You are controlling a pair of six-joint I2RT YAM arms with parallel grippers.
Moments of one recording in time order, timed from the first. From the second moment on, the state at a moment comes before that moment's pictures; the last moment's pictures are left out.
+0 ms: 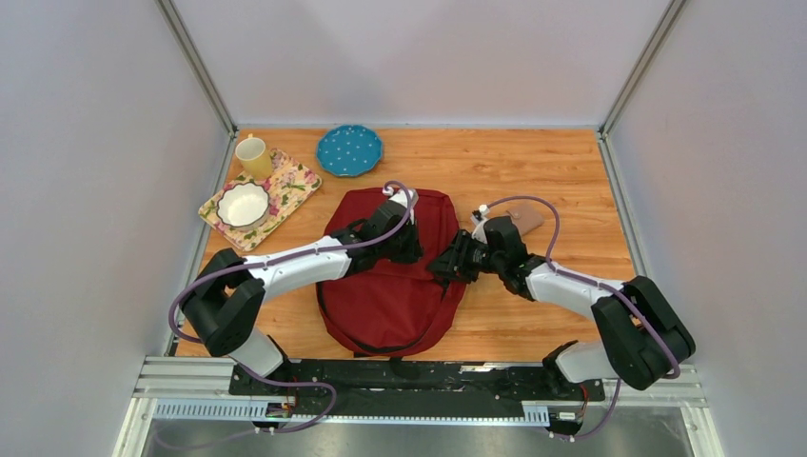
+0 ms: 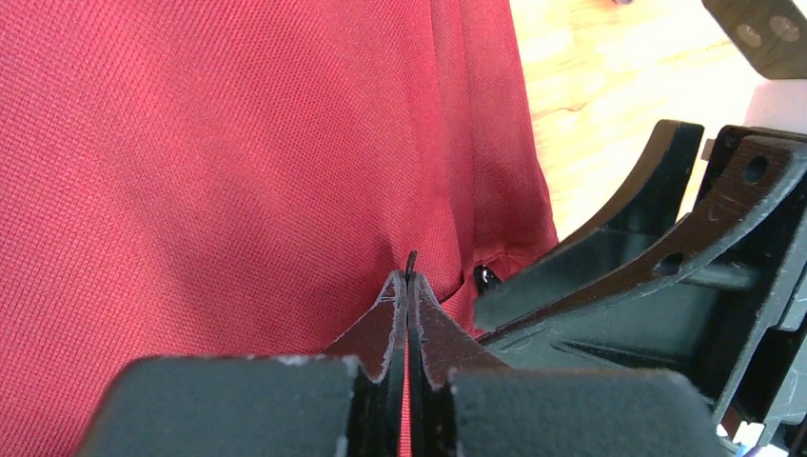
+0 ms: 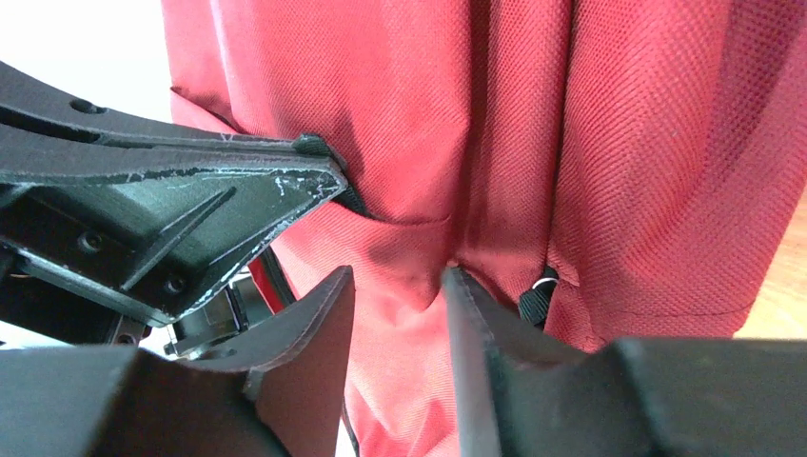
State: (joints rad) left arm -0.84 1.56 0.96 -0.11 -0.03 -0.63; right arm 0.53 1.37 0.54 0.22 -0.48 0.98
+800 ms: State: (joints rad) left arm -0.84 1.53 0.93 -0.06 -0.01 -0.63; right arm 0.53 1.41 0.52 0.30 -0.46 1.00
